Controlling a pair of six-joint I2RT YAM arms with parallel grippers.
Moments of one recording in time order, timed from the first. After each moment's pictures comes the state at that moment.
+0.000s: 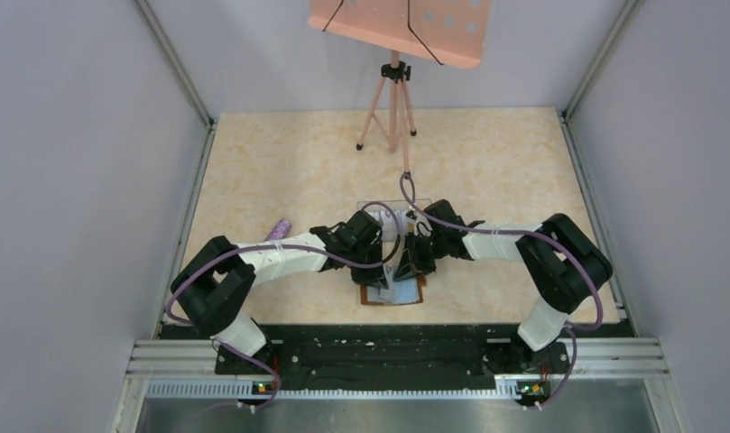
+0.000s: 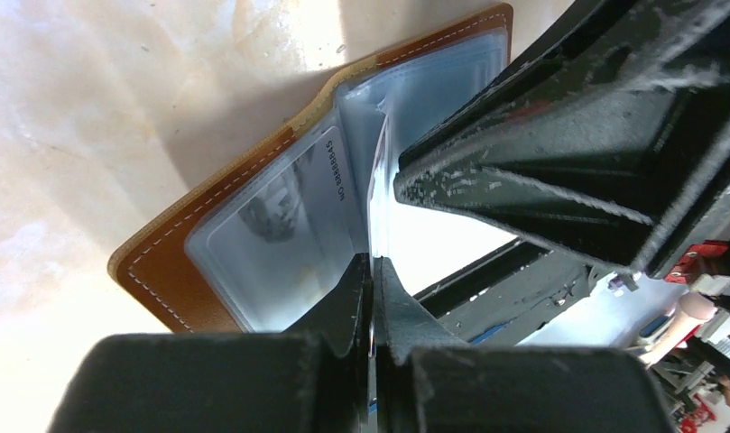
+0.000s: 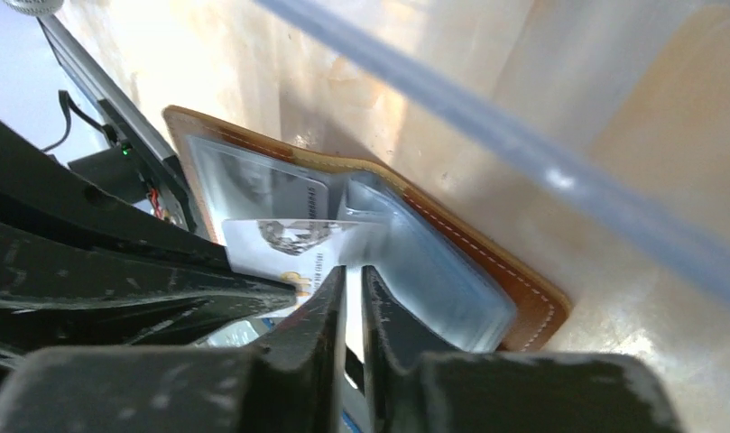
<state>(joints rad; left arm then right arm) -0.85 1.58 0.87 -0.35 0.24 -0.83 0.61 1.68 0.73 -0.04 -0.64 0.65</state>
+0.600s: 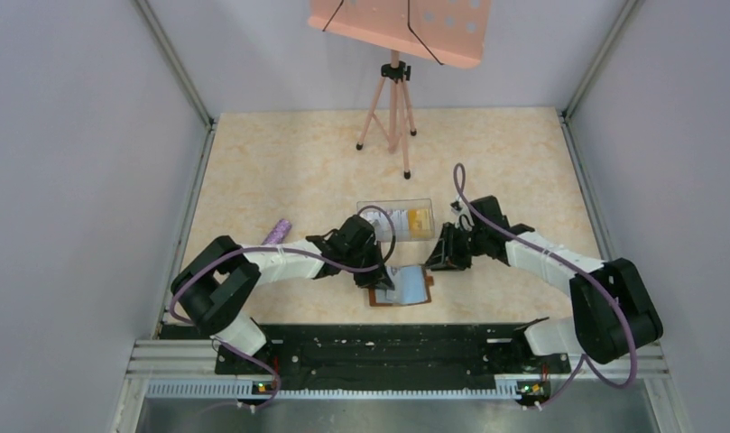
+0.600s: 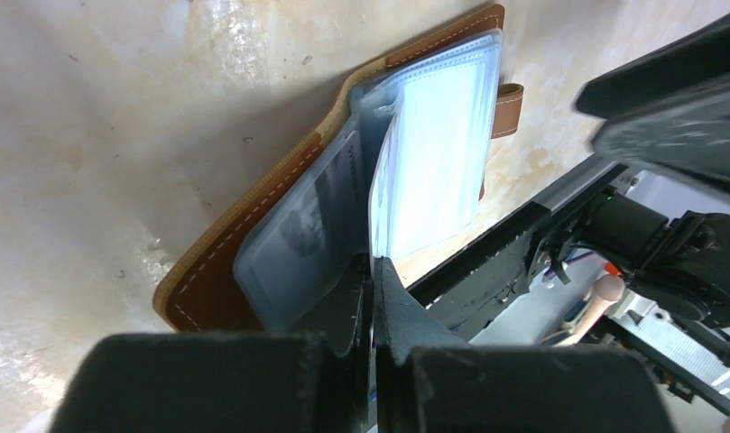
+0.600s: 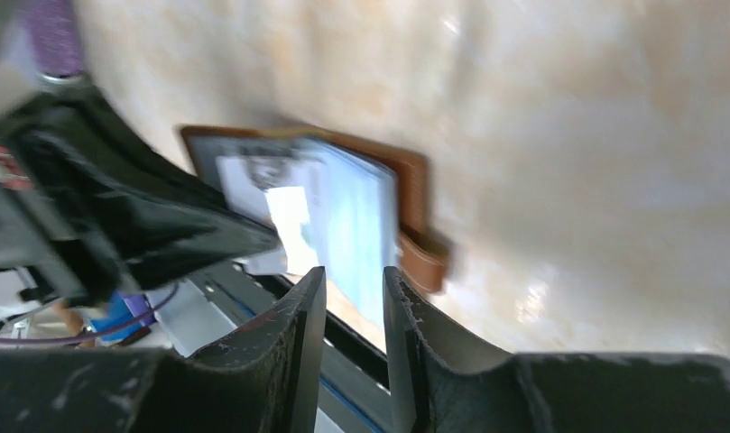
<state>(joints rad) -0.82 1.58 0.75 -0.10 0.35 -0.95 0.40 1.34 0.66 -0.26 -0.56 0.61</state>
